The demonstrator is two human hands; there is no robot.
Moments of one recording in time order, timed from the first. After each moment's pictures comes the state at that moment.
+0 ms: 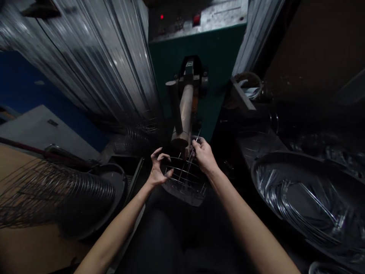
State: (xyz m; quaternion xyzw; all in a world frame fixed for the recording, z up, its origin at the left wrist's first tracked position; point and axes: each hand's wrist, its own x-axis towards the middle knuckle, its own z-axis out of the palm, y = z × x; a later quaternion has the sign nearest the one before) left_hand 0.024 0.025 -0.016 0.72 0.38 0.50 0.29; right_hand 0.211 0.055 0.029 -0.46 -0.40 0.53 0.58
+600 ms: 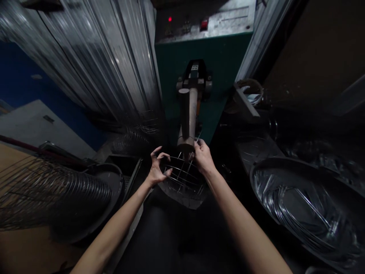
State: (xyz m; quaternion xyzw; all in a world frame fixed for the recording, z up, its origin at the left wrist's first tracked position) left_hand 0.014 0.042 -0.021 0.72 0.36 0.51 0.30; right_hand 0.198 0.064 0.030 -0.48 -0.41 0.50 0.59
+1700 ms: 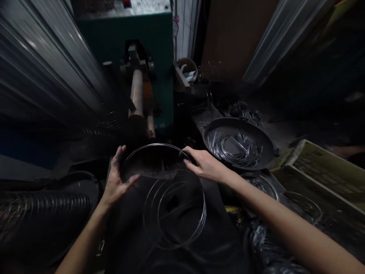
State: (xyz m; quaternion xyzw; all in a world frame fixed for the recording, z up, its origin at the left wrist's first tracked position) left_hand 0.000 -0.081 0.058 0.77 0.38 0.43 0.28; right_hand 0.295 -0.125 0.084 -0.57 -0.76 0.23 0.21
